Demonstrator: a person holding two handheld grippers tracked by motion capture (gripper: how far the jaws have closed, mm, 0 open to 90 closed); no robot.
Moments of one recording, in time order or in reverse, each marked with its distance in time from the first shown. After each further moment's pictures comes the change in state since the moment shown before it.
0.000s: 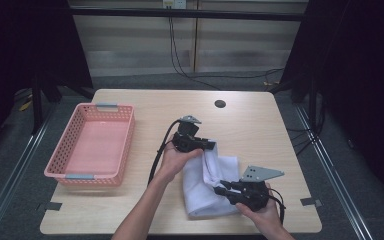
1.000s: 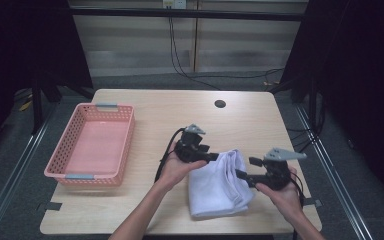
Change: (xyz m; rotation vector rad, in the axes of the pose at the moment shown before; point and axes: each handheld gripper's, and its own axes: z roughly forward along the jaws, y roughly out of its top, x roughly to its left) left arm -0.017 -0.032 -0.019 0.025 0.054 0.043; right arm -0.071 0.017 -0.019 0.029 -0.229 0.076
